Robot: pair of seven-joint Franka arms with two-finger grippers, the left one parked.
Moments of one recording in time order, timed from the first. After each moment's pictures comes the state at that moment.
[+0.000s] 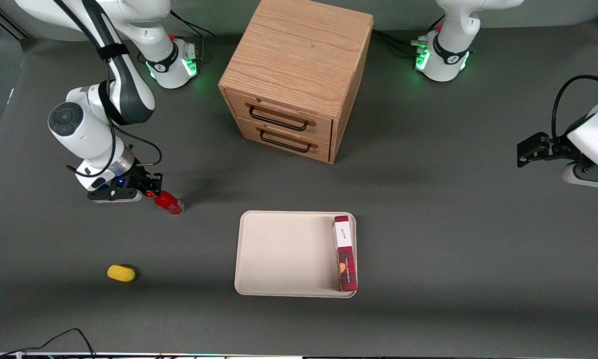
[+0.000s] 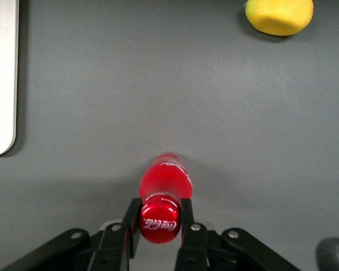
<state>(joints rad) -0.02 0.08 0.15 -2.27 -0.04 2.47 0.16</state>
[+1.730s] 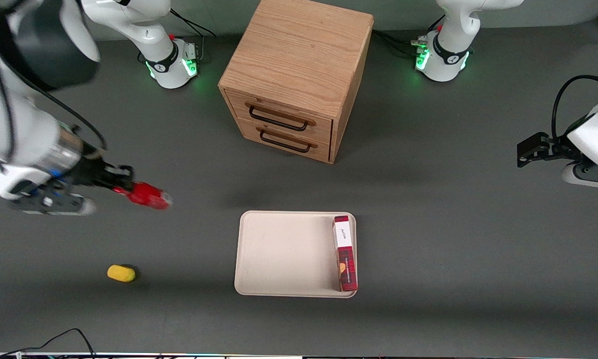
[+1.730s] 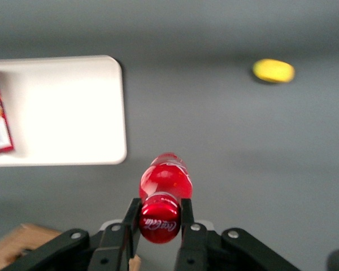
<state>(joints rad) 0.15 0.40 0.17 -1.20 -0.04 1.62 0.38</state>
